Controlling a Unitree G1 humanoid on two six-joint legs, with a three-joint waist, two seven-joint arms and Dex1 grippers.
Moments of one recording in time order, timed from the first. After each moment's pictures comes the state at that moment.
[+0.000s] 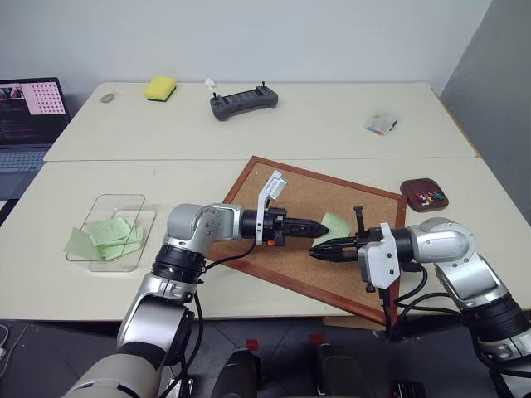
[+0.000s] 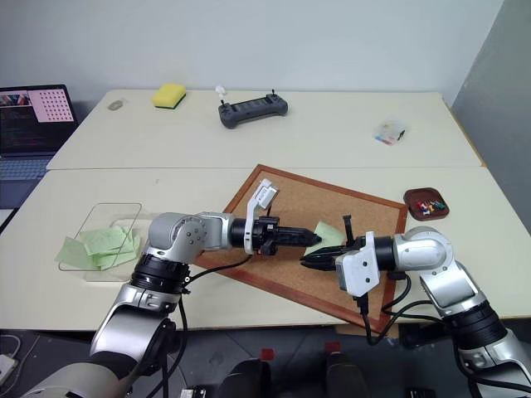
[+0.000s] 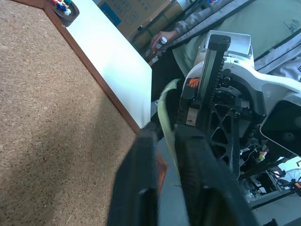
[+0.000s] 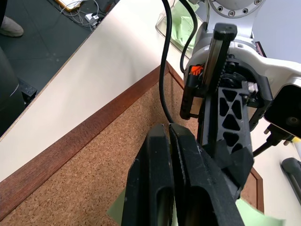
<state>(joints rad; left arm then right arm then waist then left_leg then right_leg) -0.76 0.31 -0.14 0.25 -0.66 1.10 -1.11 -0.41 -0.69 0.26 -0.13 0.10 -0.42 1.16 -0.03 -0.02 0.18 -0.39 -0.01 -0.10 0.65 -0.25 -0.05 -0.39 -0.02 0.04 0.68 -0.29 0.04</state>
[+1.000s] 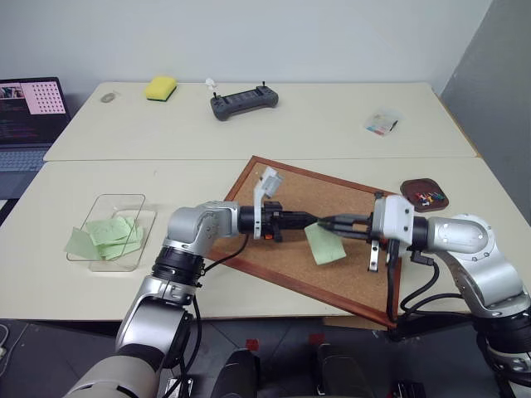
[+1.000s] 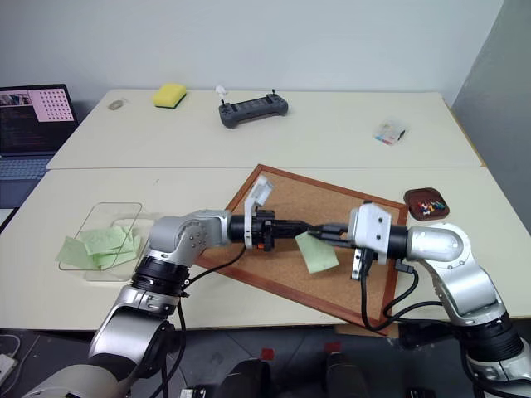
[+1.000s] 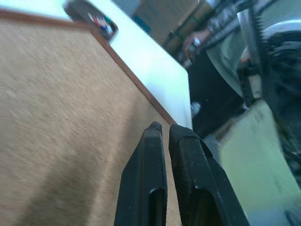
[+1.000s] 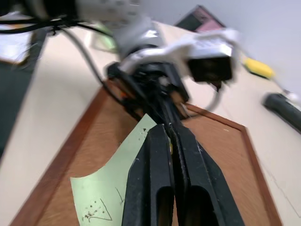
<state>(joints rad) -0.75 0.33 -0.08 0.28 -0.58 0.90 -1.07 -0.35 -0.68 0.08 -0.34 0.34 0.18 0.96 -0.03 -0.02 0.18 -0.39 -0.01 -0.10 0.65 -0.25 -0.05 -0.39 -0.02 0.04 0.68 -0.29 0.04</state>
